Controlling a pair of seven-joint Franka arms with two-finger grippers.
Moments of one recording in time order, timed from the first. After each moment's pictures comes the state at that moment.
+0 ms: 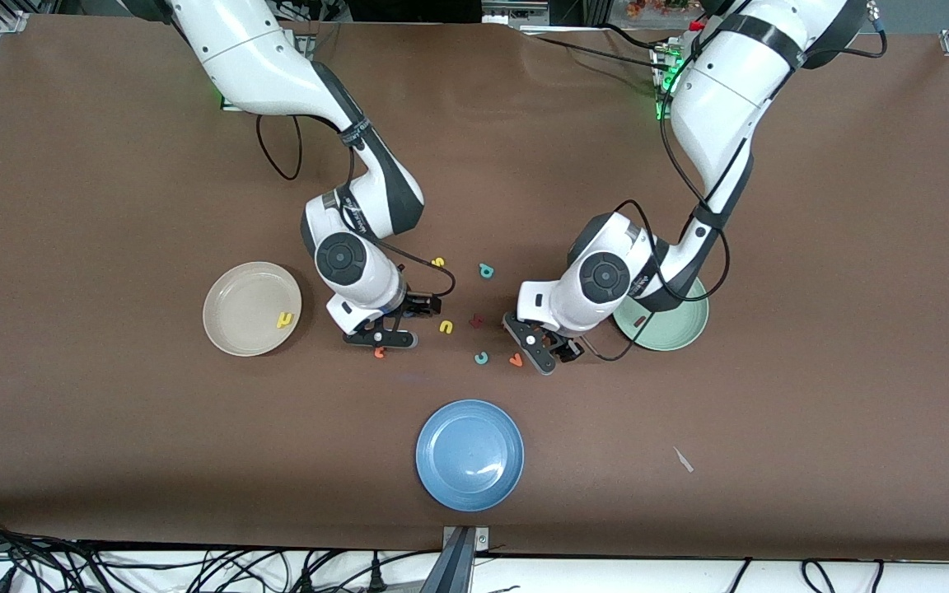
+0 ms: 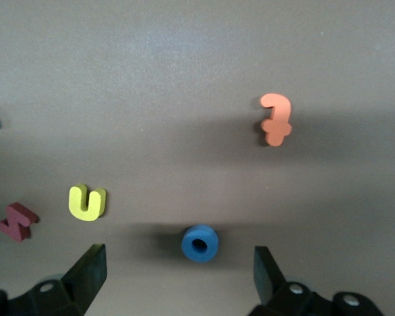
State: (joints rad) left arm -0.33 0.84 -0.25 -1.51 0.07 2.38 0.37; right arm 0.60 0.75 -0.04 -1.57 0.22 2.31 0.51
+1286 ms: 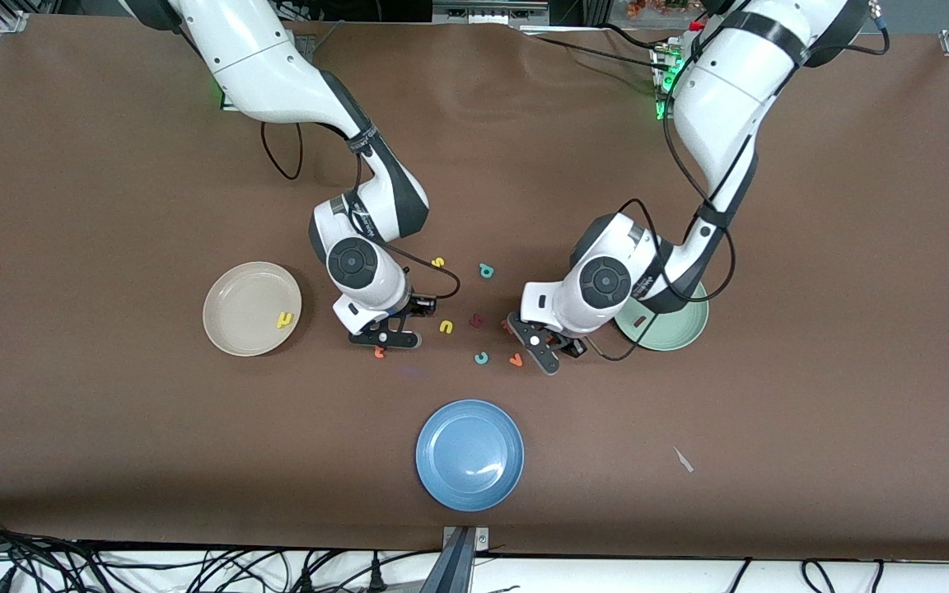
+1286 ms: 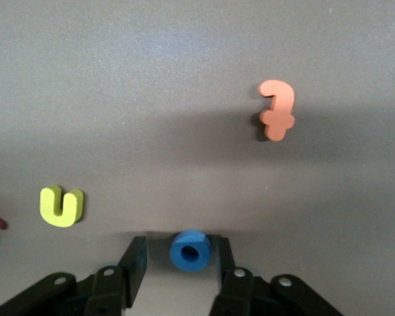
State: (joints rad) left arm -0.30 0.79 -0.24 -1.48 0.08 2.22 0.37; right arm 0.61 0.78 -0.04 -1.56 0.19 2.30 0.52
